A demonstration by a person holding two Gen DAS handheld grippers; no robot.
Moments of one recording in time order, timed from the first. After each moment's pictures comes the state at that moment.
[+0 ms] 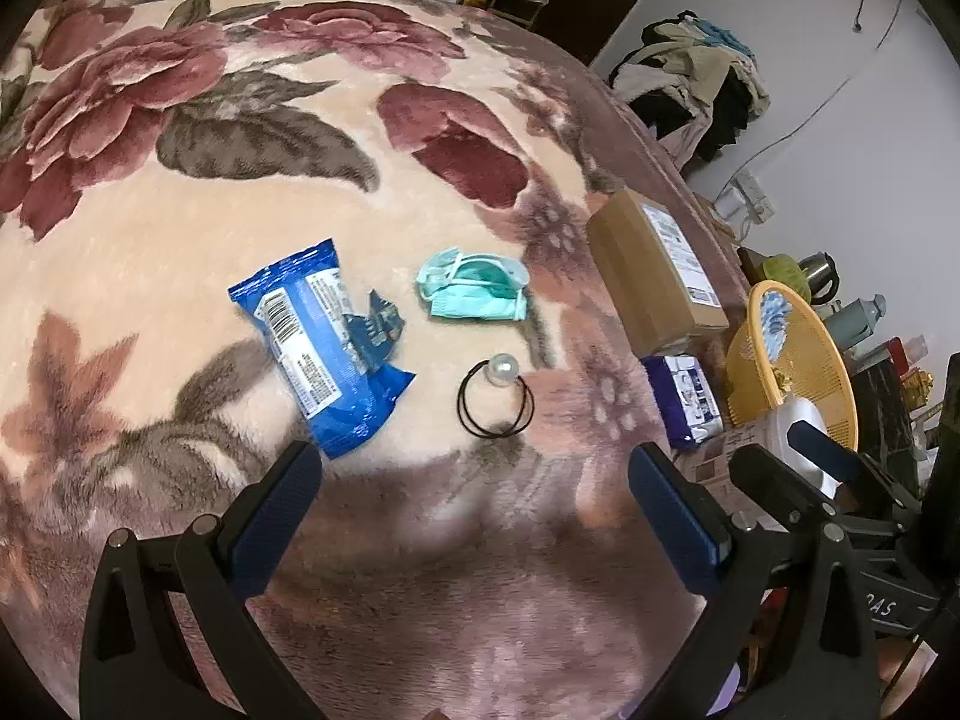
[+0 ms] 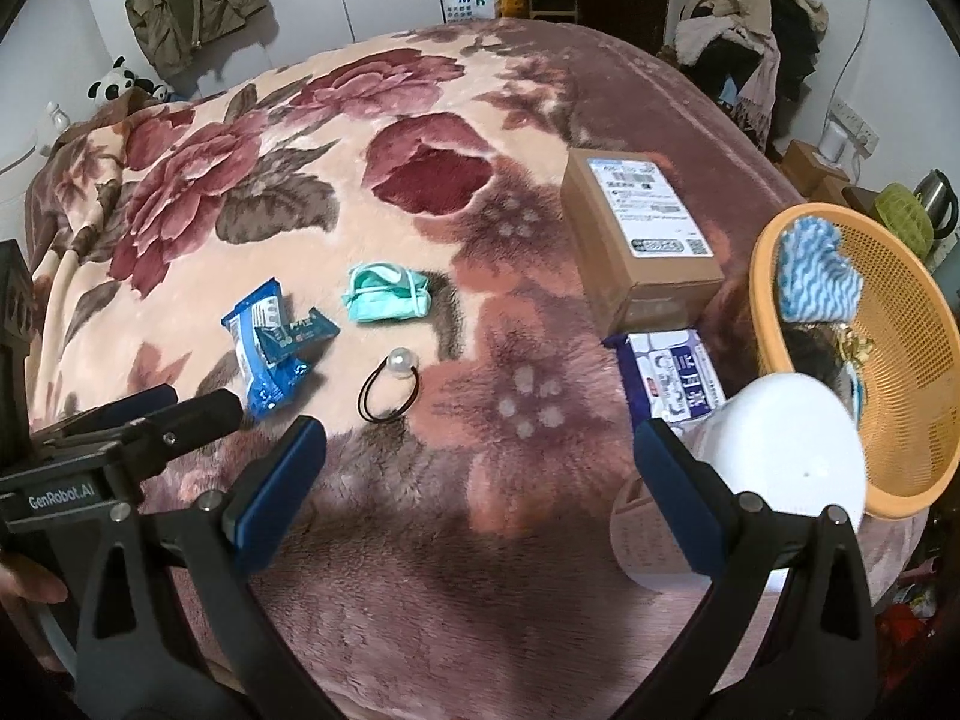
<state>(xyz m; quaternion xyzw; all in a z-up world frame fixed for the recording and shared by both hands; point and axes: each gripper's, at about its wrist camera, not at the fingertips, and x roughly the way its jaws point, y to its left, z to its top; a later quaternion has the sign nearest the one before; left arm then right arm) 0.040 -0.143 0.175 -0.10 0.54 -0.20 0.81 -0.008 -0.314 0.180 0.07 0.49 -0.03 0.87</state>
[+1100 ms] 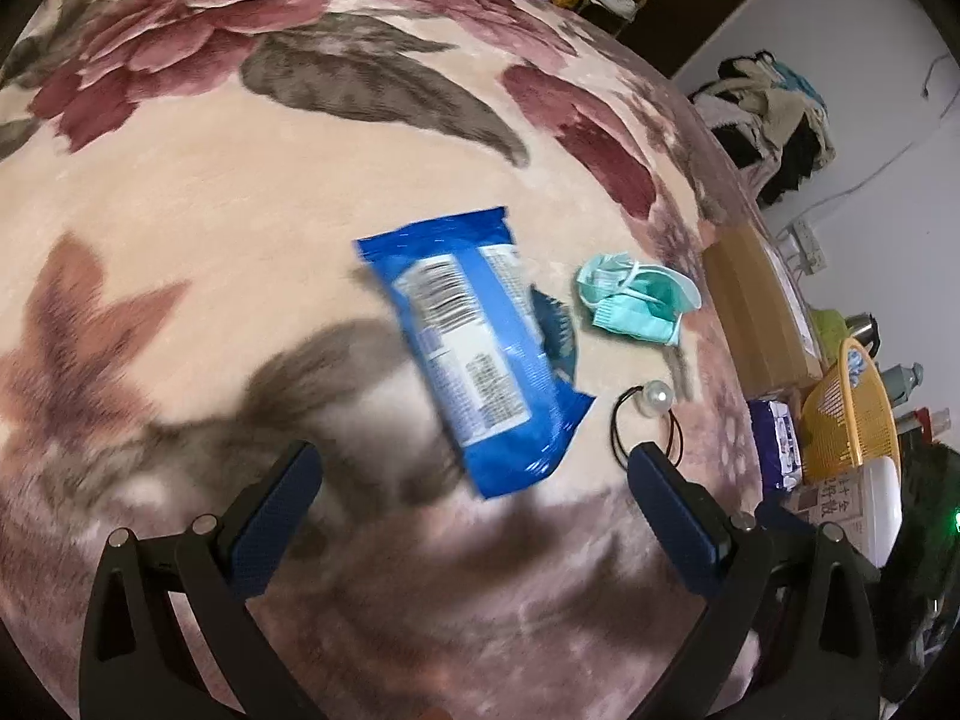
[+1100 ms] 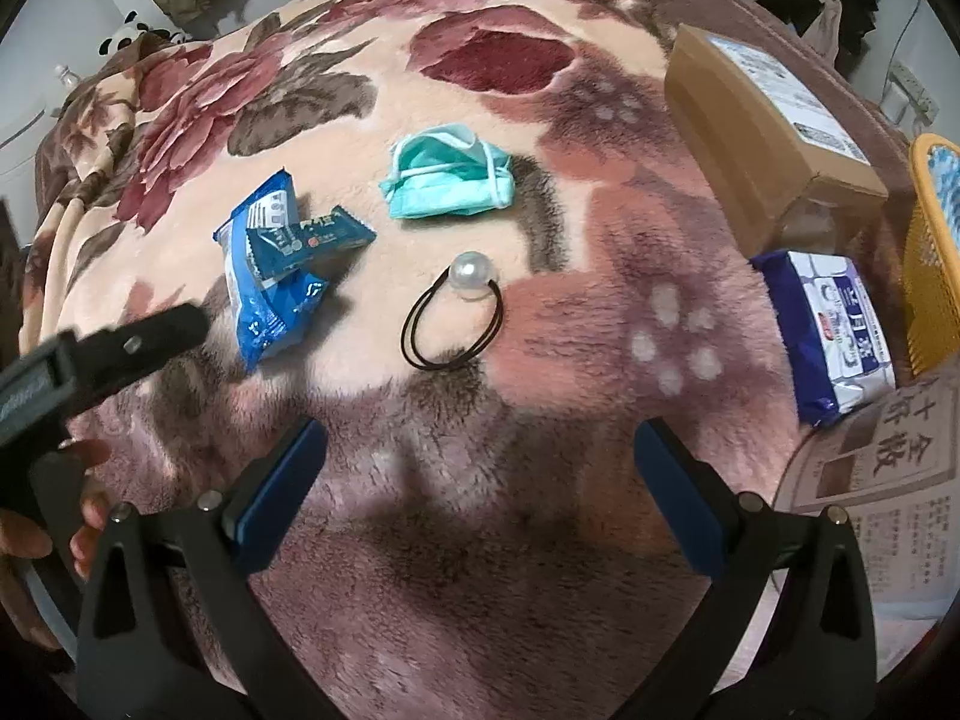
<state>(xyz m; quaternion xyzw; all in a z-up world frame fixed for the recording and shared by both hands) 0.075 -0.091 0.101 -0.14 0.55 -0.14 0.81 0.019 -0.277 0.090 0.09 0.55 0.02 0.83</state>
